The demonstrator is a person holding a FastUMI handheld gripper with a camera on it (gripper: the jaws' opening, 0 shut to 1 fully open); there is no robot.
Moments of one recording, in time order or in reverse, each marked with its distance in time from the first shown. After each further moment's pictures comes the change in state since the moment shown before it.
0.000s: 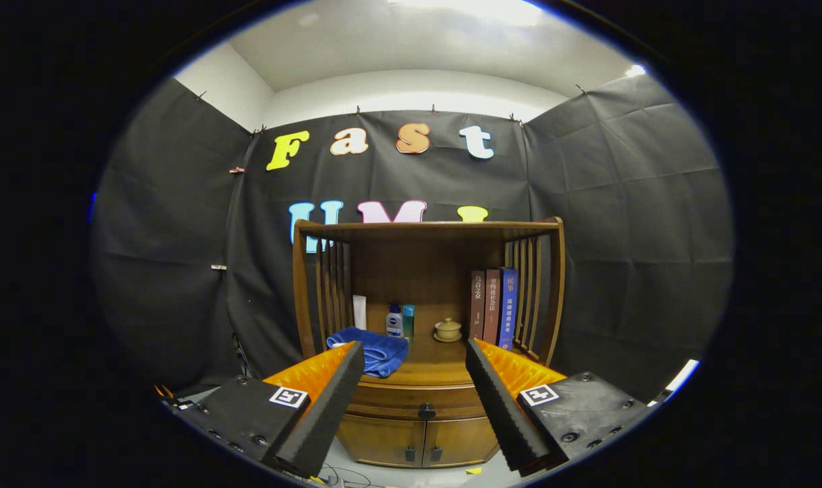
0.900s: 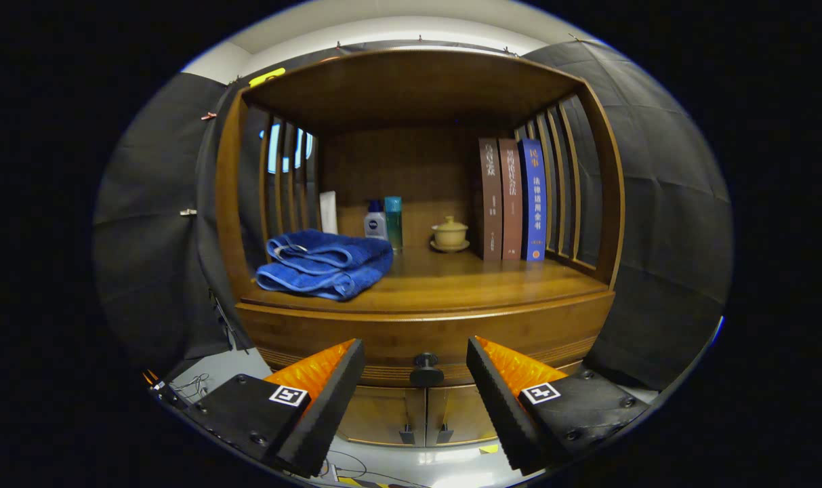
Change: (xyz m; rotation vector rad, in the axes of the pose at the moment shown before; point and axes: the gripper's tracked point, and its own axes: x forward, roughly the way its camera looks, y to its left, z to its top) arm 0.143 -0.018 -0.242 0.038 0.285 -0.040
